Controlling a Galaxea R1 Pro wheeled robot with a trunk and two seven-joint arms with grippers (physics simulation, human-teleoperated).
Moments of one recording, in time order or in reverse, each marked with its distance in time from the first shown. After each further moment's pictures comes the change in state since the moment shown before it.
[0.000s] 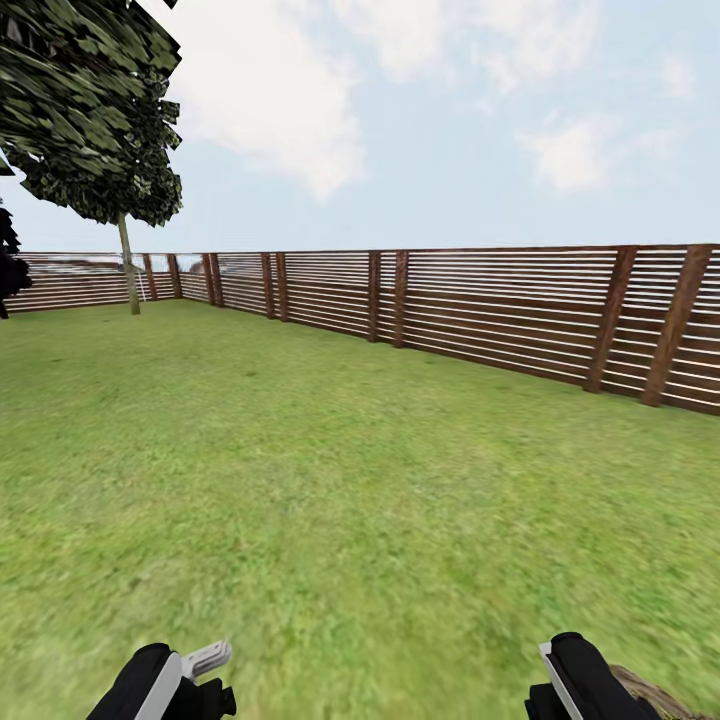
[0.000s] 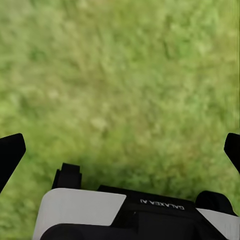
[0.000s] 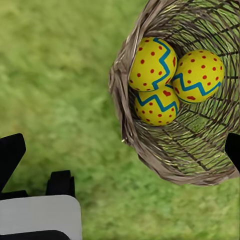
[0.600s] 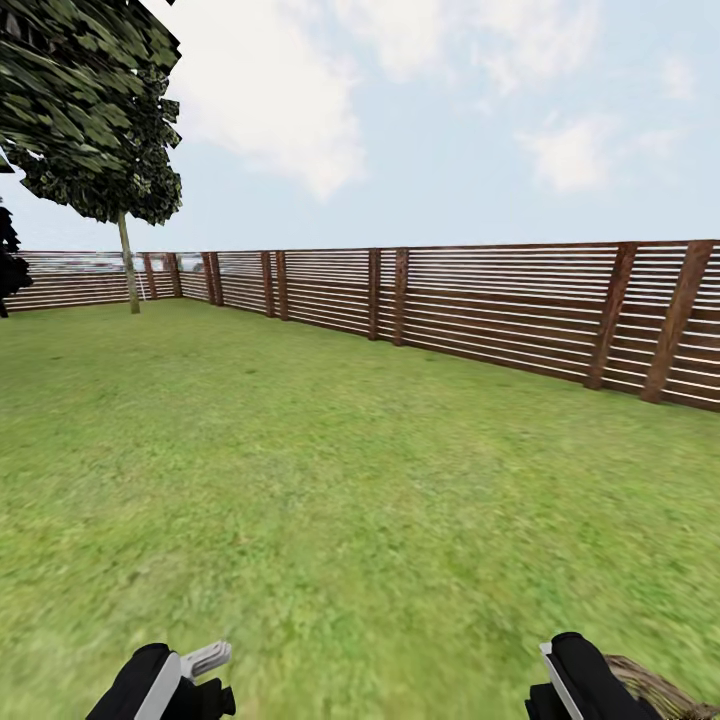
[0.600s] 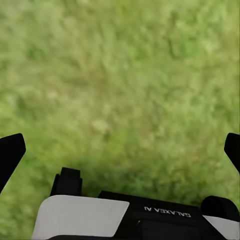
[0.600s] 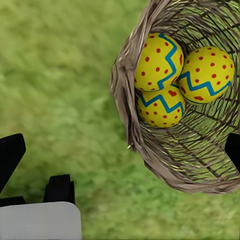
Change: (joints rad) left arm 0.000 0.002 0.001 0.000 0.000 0.000 0.000; right arm 0.000 -0.001 -0.001 0.000 0.000 0.000 0.001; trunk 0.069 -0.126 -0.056
